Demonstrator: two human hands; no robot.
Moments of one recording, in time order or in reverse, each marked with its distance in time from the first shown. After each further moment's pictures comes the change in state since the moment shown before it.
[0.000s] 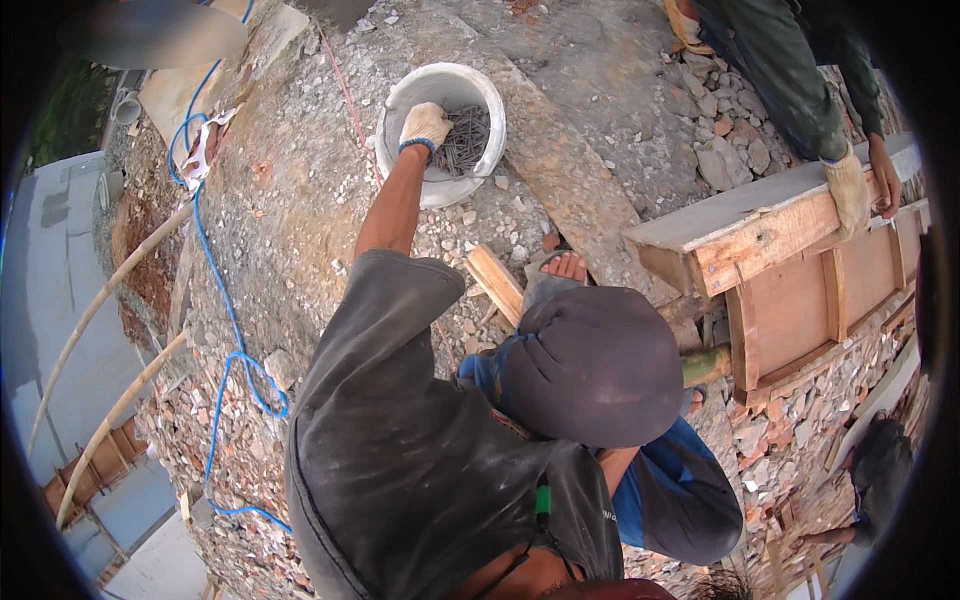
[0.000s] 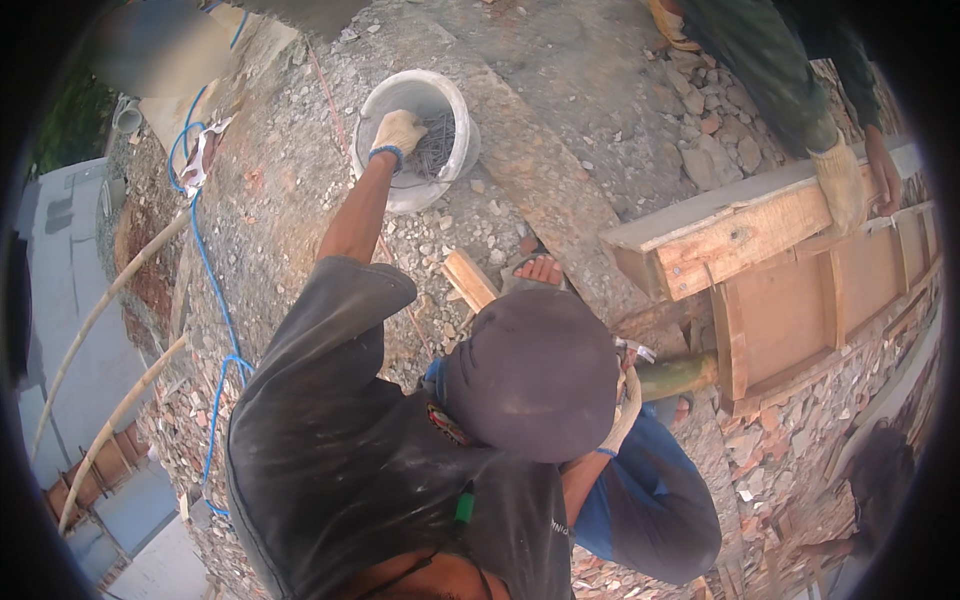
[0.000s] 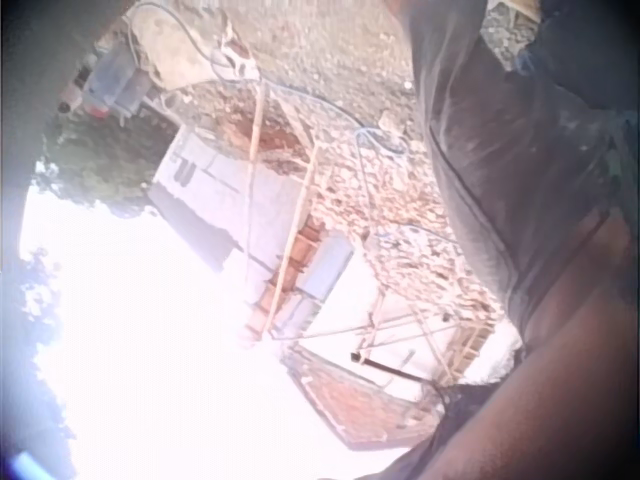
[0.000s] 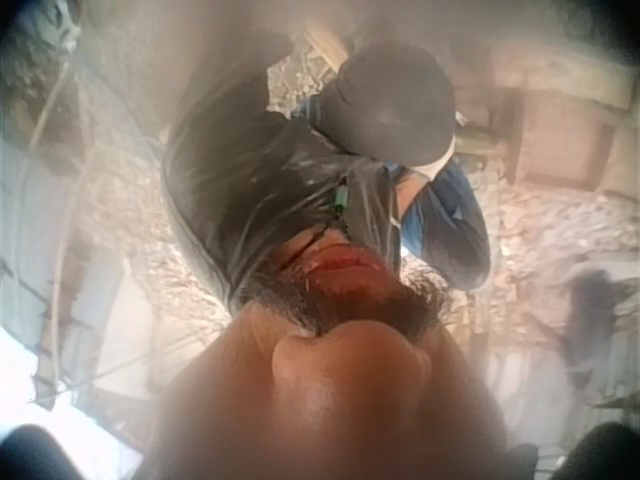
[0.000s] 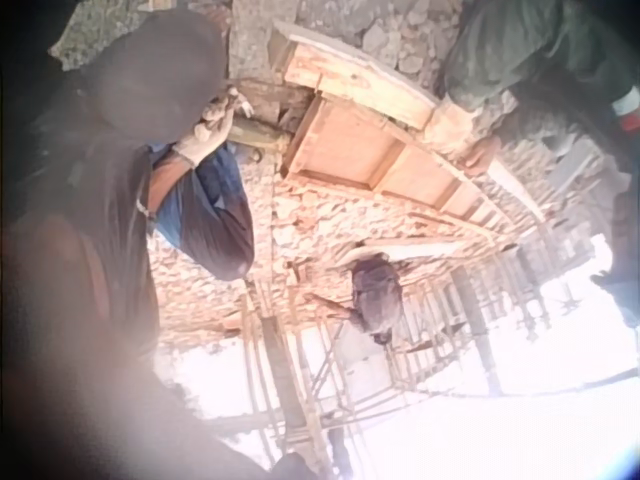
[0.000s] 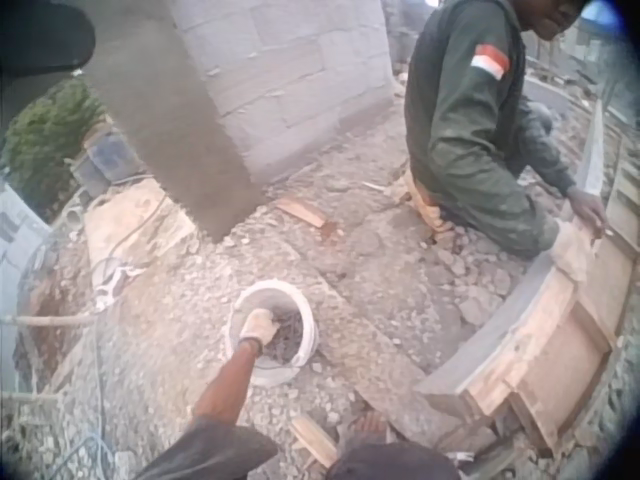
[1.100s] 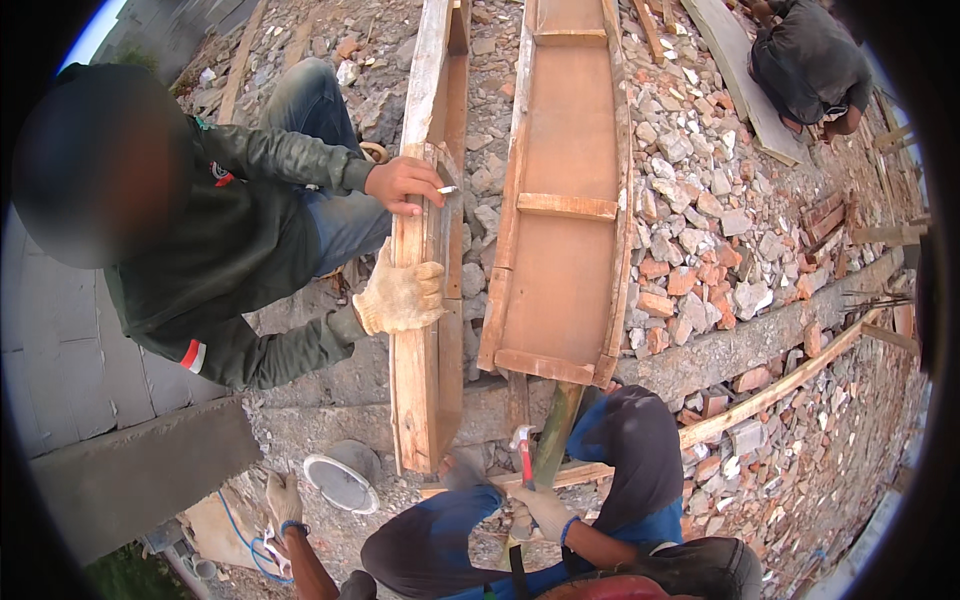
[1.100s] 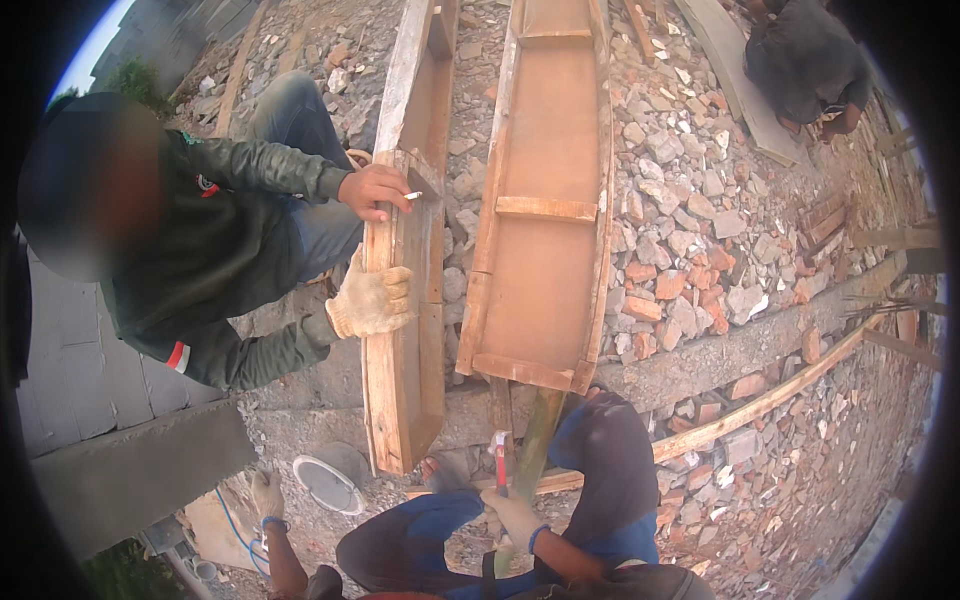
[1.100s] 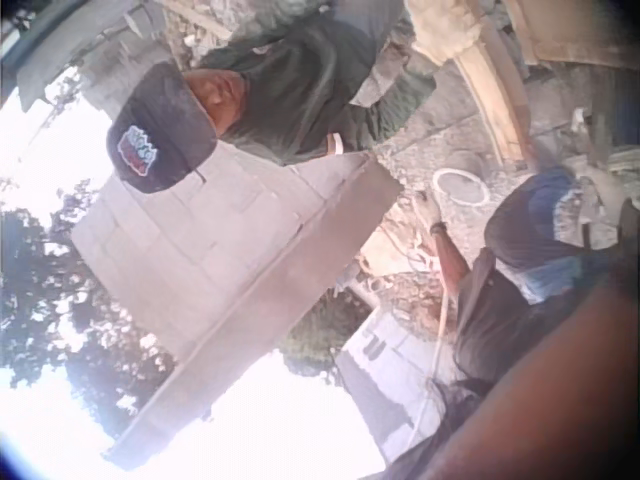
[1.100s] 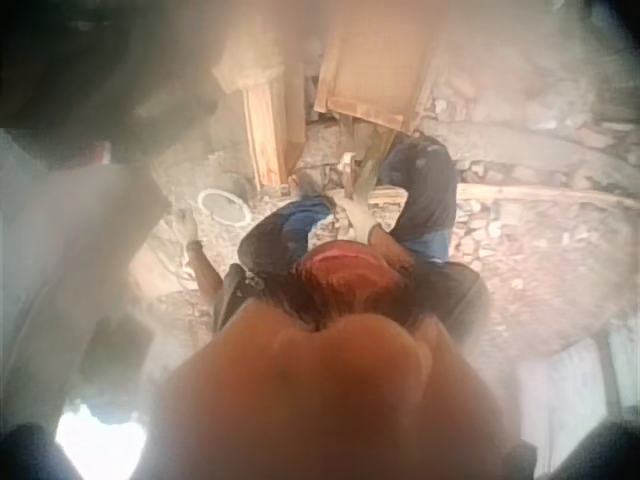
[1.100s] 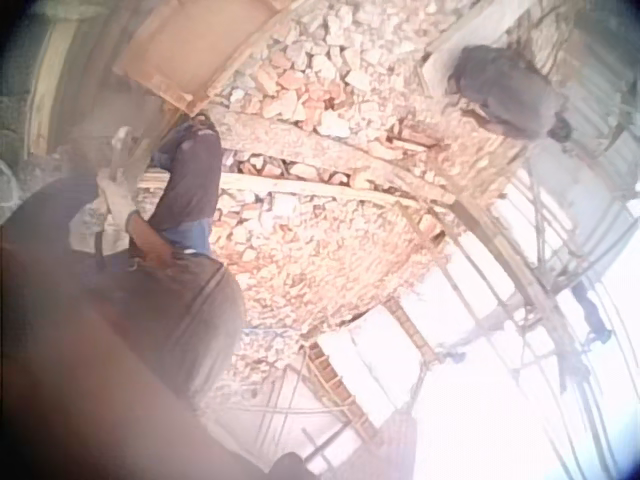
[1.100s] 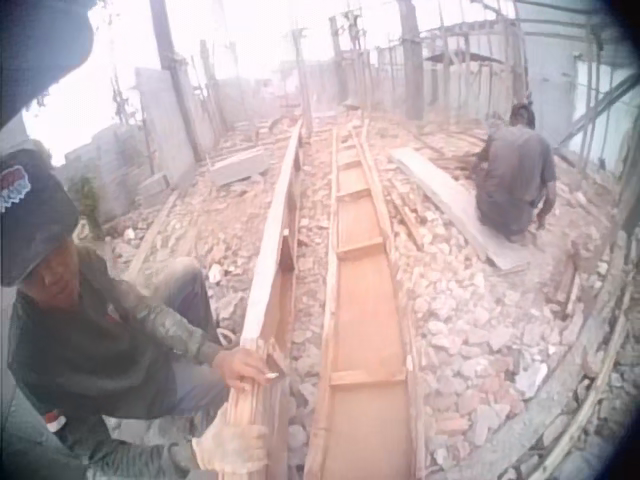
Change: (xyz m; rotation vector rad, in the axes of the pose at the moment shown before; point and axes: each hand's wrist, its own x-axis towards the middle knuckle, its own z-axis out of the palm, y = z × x) left_hand -0.029 0.244 -0.261 0.050 -0.048 0.154; right_hand -0.130 -0.048 0.095 -0.096 0.151 0.238
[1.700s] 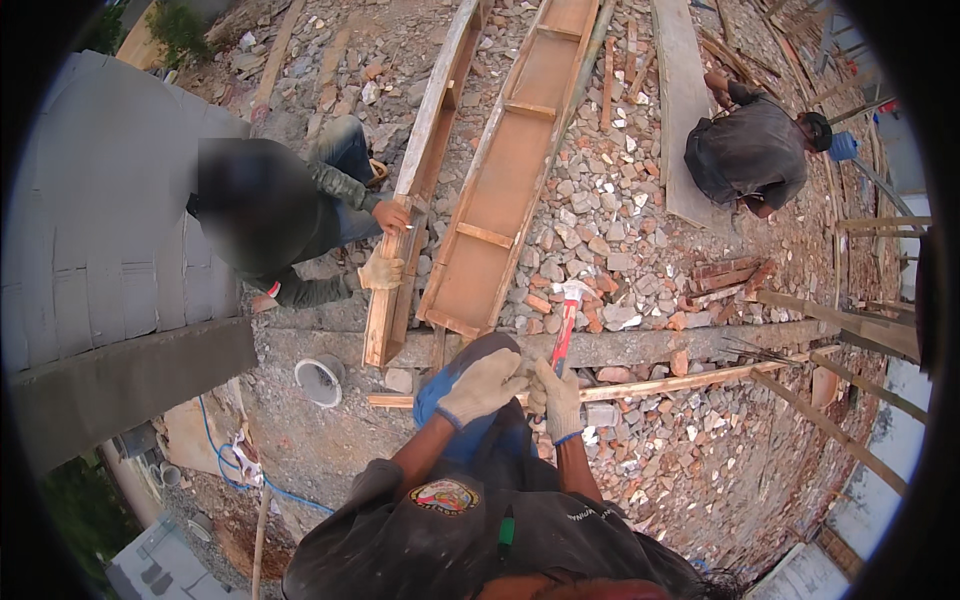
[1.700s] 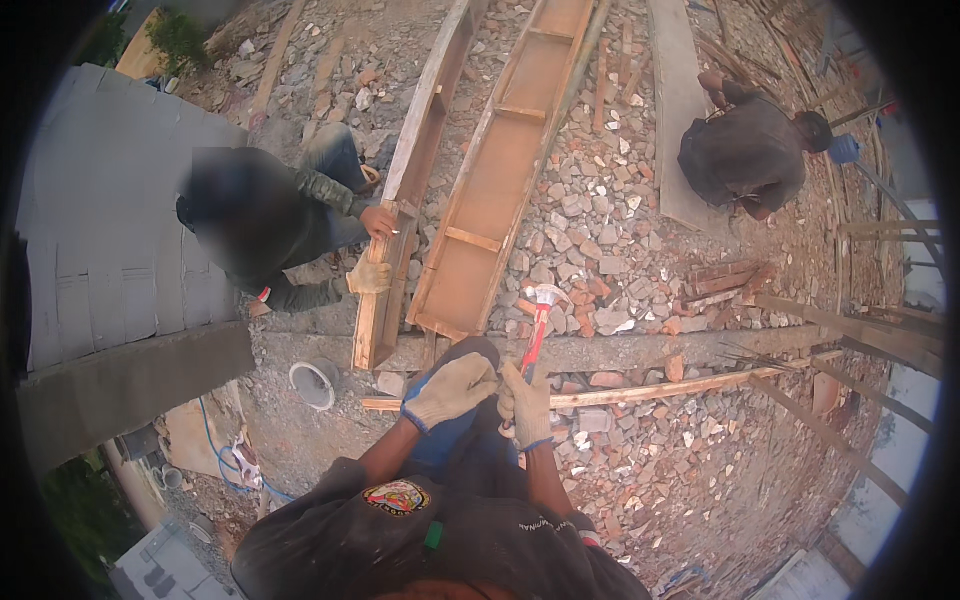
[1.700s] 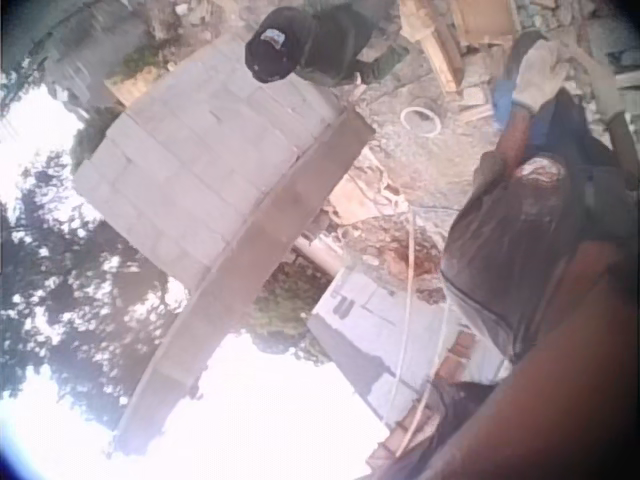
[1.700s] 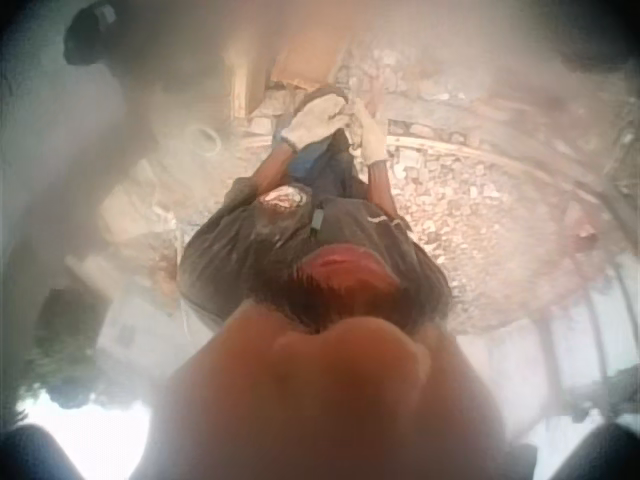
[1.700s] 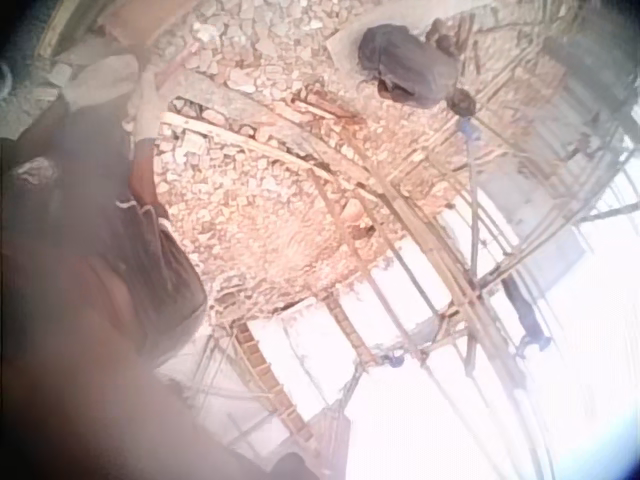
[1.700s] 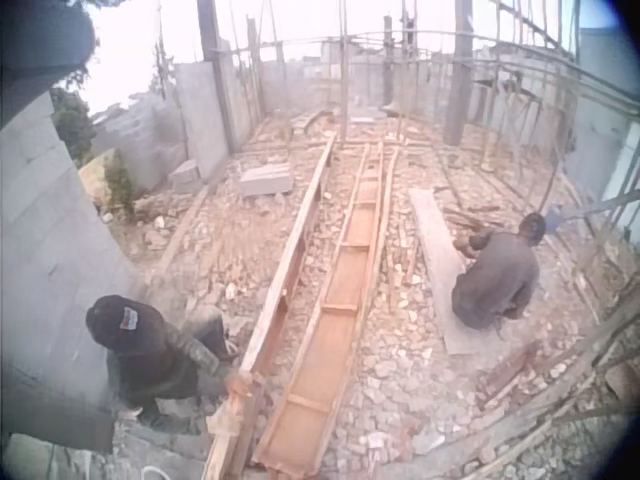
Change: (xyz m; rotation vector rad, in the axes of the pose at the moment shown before) left_hand -0.298 0.700 -0.167 -0.428 -0.862 0.815; right_hand -0.488 -0.258 0.025 -0.005 0.112 -0.632
